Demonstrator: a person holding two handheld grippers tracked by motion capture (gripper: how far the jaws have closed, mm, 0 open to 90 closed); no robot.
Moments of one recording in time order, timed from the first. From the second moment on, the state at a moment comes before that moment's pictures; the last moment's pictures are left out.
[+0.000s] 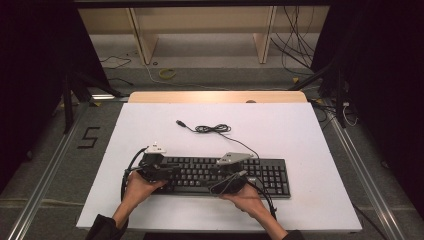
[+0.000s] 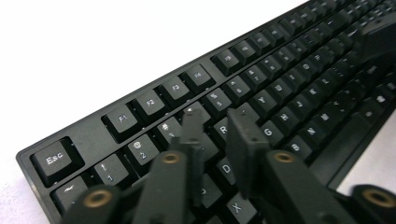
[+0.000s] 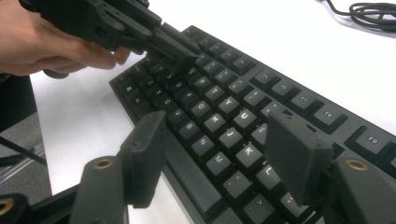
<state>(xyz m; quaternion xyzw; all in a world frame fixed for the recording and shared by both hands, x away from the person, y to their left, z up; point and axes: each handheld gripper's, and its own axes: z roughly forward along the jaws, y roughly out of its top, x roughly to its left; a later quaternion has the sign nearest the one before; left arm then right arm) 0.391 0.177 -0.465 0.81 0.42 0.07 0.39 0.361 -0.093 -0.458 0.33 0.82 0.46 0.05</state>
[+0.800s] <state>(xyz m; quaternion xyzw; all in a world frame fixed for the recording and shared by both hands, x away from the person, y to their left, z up) 0.370 0.193 -0.452 0.77 0.41 0.07 0.47 0.361 -0.073 -0.465 0.32 0.84 0.44 0.05</state>
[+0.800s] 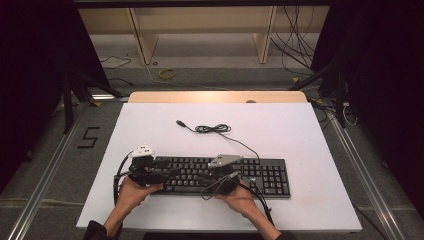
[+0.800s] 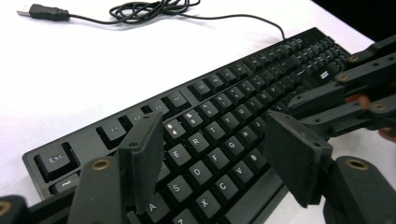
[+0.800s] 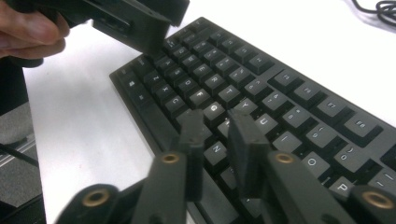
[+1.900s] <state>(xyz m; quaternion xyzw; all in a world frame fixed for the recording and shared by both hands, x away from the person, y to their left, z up) 0.352 0.195 -0.456 0.77 0.40 0.07 0.50 0.364 -0.061 -0.482 0.32 0.86 0.40 0.06</state>
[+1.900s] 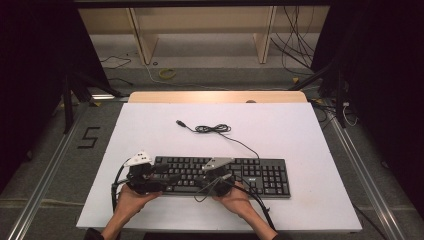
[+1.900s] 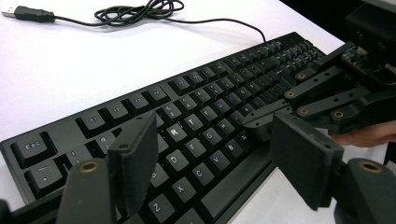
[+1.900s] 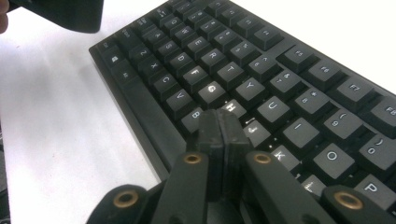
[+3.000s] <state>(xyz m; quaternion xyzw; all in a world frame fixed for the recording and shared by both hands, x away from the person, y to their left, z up) 0.359 0.198 -0.458 0.76 0.41 0.07 0.49 0.363 -0.082 -0.470 0.34 0.83 0.44 0.05</state>
